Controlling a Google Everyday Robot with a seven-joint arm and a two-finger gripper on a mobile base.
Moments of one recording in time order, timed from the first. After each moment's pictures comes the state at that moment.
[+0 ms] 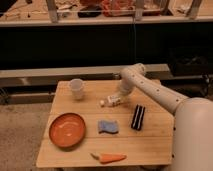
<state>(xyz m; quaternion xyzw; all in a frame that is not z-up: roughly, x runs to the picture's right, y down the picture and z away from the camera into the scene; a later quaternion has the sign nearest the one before) 0.100 0.054 0.935 -0.24 -0.14 -0.15 0.95</state>
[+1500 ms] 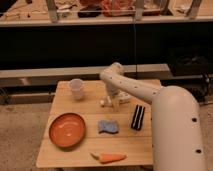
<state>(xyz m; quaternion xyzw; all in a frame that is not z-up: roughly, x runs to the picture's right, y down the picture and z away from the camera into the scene) 0.052 0.076 0.941 -0.29 -0.02 -0.15 0.95</state>
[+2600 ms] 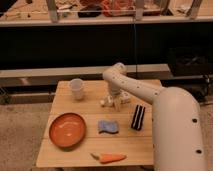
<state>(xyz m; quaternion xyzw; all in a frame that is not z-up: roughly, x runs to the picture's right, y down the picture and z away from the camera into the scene) 0.066 0.077 0.945 -0.30 -0.02 -0.14 0.94</state>
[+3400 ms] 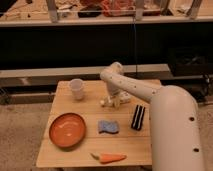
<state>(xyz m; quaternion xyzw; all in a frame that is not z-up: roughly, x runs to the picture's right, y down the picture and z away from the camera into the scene) 0.065 0.074 0.942 -0.30 0.00 -0.14 0.94</state>
